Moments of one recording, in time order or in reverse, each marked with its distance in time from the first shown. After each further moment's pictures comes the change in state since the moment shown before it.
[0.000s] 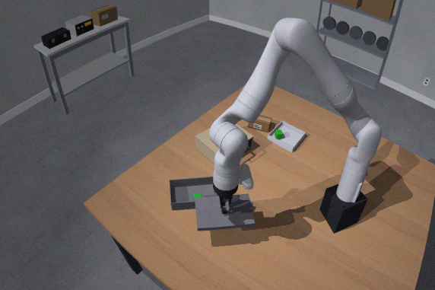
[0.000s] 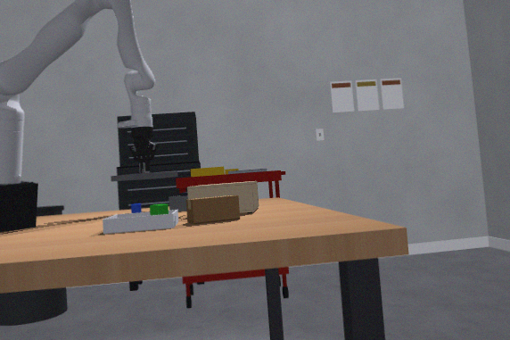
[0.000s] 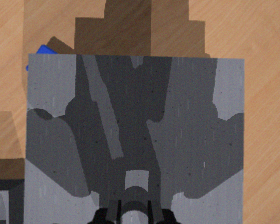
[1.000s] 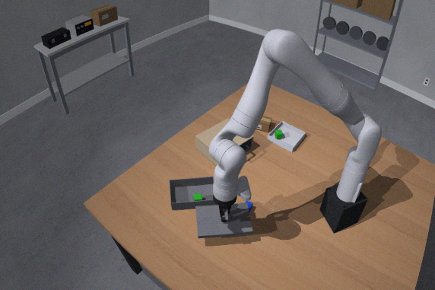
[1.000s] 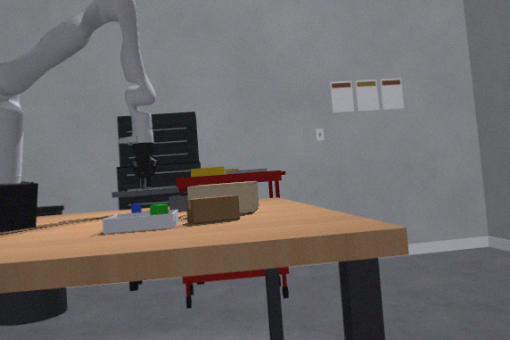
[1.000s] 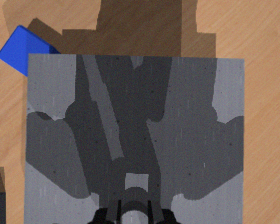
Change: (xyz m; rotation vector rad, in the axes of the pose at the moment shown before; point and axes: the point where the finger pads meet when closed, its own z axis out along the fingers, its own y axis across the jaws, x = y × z) arm 0.000 0.000 0.056 0.000 0.000 0.000
